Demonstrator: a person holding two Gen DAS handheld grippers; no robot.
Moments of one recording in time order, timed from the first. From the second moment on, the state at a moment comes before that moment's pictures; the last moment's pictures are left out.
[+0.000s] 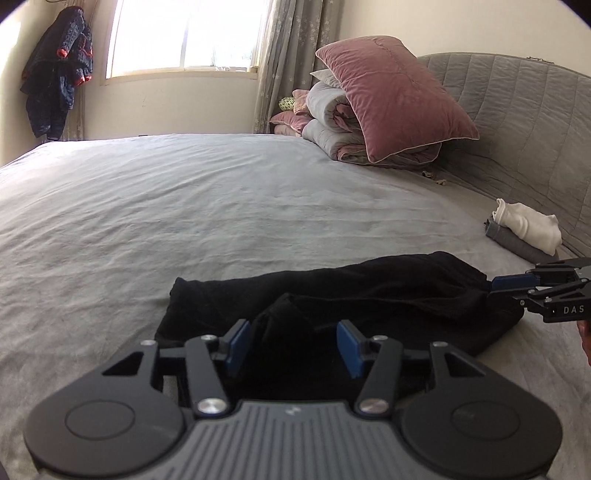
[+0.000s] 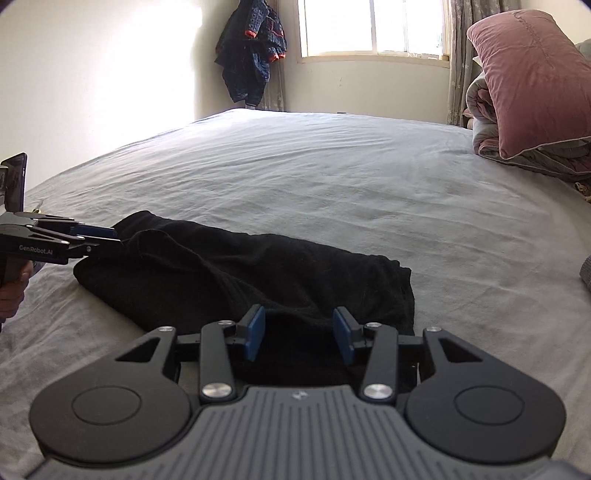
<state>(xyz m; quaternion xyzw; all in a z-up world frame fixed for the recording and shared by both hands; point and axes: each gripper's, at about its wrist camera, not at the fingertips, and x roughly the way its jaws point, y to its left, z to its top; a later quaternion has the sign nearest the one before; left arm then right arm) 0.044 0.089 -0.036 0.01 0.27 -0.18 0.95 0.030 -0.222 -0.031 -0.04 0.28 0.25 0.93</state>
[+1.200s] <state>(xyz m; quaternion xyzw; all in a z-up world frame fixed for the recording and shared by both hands) 0.030 0.098 -0.033 0.03 0.35 -0.37 0.86 0.033 -0.179 -0.038 -0.20 0.34 0.35 0.85</state>
